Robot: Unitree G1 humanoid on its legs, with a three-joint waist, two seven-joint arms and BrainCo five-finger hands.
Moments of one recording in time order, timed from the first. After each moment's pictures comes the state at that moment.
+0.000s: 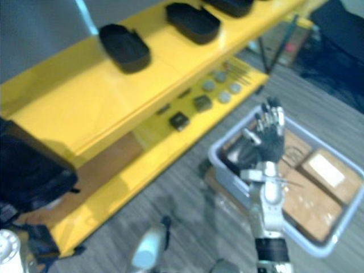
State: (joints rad) left arm 0.33 0.14 0.75 -0.31 -0.19 -0.46 0.38; right arm -0.24 -0.17 0.00 0.07 0.37 -0.34 -0.06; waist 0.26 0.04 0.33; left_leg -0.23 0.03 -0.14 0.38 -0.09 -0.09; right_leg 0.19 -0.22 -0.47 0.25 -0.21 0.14
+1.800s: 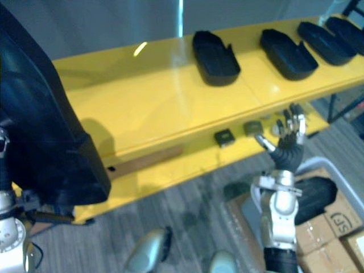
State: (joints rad) left arm 0.13 0.36 0.47 -0.41 -0.07 -0.39 0.11; right arm -0.10 -0.20 -0.19 -0.07 0.28 -0.40 -0.11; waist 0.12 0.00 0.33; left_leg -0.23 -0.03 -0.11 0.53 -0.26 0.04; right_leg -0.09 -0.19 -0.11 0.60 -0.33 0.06
